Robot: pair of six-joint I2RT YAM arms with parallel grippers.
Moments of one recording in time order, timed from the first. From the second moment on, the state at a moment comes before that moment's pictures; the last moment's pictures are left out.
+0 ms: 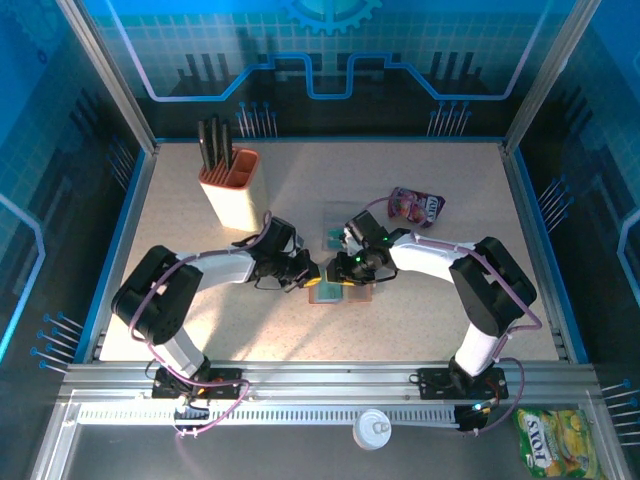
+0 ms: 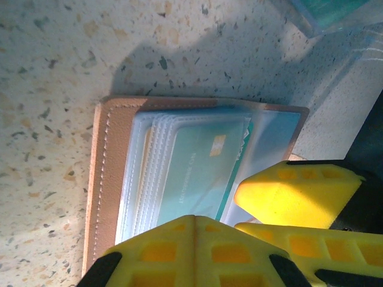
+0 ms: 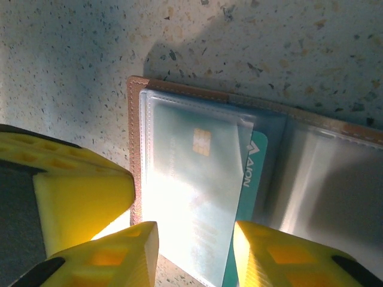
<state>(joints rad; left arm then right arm) -0.52 1.66 0.78 -0.10 0.56 -1.06 0.63 1.73 0.98 -0.38 -0.44 0.67</state>
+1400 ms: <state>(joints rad) -0.51 1.69 0.79 -0.17 0.52 -0.98 0.63 1.76 0.97 -0.36 -0.44 0.66</state>
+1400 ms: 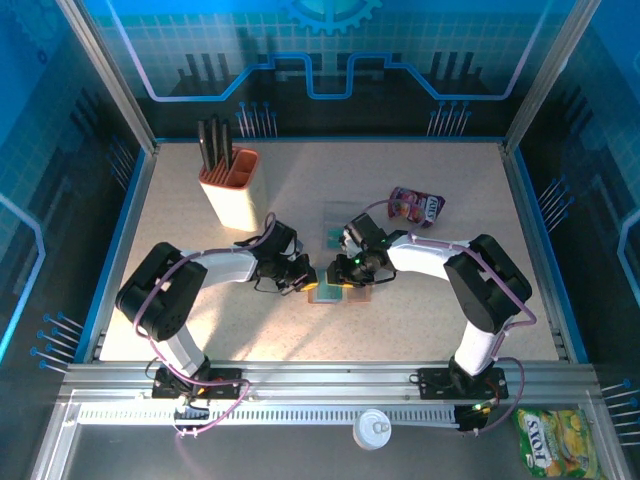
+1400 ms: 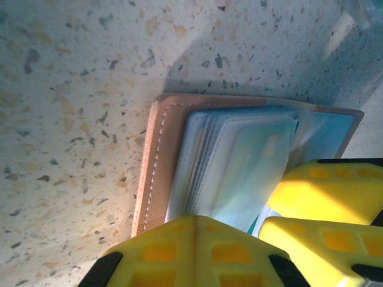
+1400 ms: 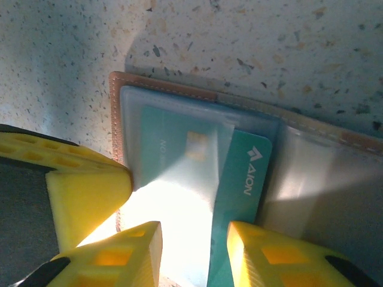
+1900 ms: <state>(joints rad) -0.46 1.69 0.79 -0.24 0.50 -0.94 0.63 1.76 0.98 -0.38 -0.45 0.67</state>
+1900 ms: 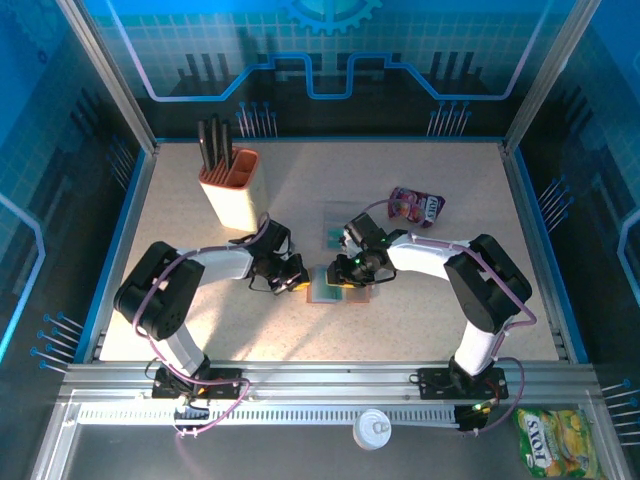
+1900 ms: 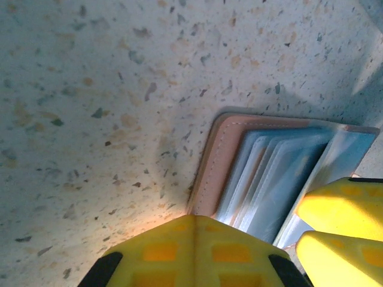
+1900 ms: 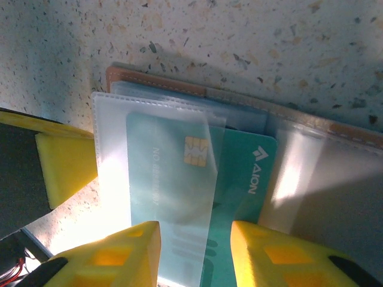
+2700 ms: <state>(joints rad) -0.46 1.70 0.82 -0.33 0.51 -0.85 0.63 1.76 0.98 -0.37 -0.45 0.67</state>
